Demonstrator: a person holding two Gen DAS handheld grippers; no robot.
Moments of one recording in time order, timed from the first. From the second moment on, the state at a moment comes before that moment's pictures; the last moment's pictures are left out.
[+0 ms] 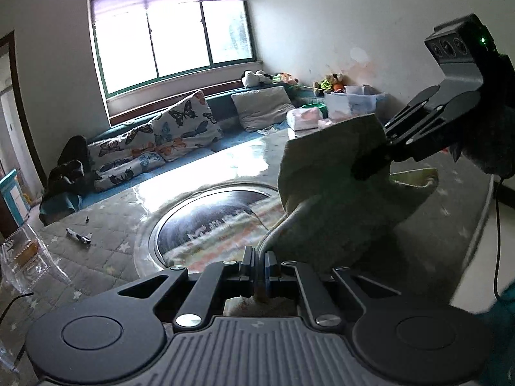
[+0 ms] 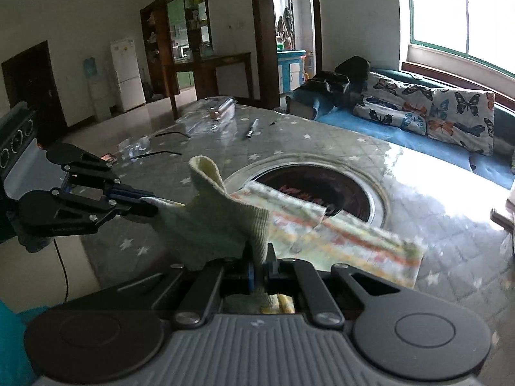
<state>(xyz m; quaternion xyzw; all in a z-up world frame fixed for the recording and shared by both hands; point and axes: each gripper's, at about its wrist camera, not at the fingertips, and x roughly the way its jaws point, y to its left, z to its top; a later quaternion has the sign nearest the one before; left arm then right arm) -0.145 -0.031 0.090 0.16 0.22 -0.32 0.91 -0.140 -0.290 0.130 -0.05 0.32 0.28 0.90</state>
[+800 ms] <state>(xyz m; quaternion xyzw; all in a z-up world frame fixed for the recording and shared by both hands) 0.038 -0.035 0.027 0.07 0.39 -0.24 0.88 0.036 -0.315 0.044 0.00 0.38 0.17 0.91</state>
